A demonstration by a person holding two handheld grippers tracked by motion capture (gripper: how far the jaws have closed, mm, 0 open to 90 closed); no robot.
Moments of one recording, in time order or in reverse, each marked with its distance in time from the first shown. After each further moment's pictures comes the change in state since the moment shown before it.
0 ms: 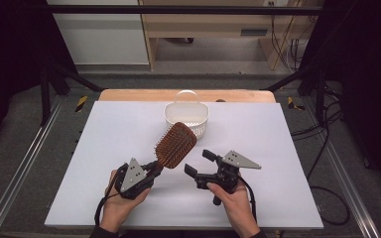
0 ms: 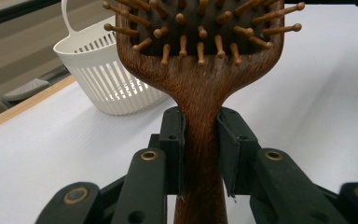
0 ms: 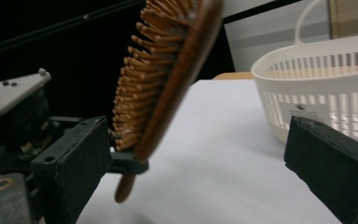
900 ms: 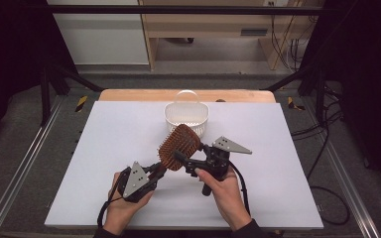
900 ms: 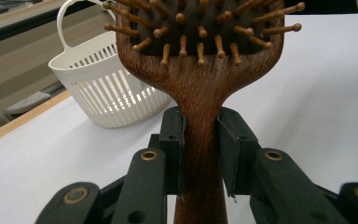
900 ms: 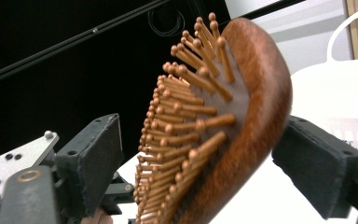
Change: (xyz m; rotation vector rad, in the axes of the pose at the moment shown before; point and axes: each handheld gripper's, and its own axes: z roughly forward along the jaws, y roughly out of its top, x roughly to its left) left arm -0.010 0.001 0.001 -0.049 0.001 0.015; right arm 0.016 0.034 0.028 0.004 0.020 0.067
